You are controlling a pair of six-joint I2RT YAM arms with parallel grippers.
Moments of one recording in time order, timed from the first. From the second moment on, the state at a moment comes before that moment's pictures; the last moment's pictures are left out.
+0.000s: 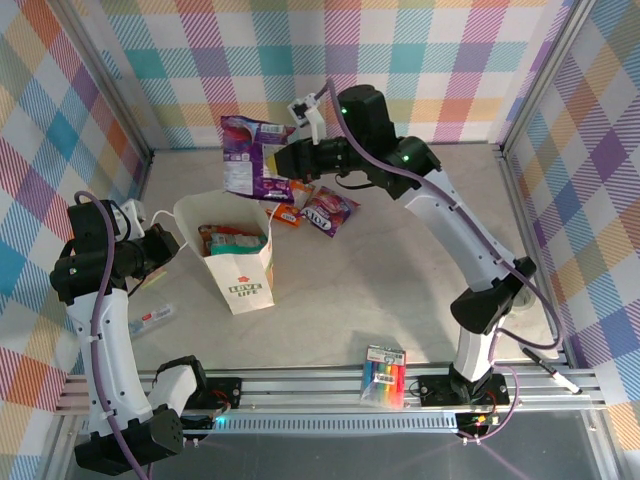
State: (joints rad) left arm 0.33 0.95 1.31 -1.24 0.39 -0.29; right arm 0.73 1.84 2.22 -0.74 -0.65 0.38
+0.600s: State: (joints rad) left arm 0.33 0.95 1.31 -1.24 0.40 -0.30; right arm 0.76 2.05 2.39 -0.85 -0.73 0.30
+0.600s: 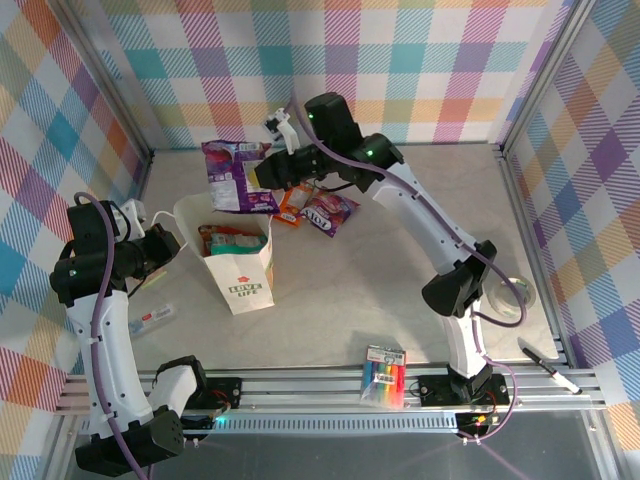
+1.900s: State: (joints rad) left arm 0.33 0.95 1.31 -1.23 0.41 -0.31; right arm 0.83 2.18 2.43 -0.93 -0.73 0.25
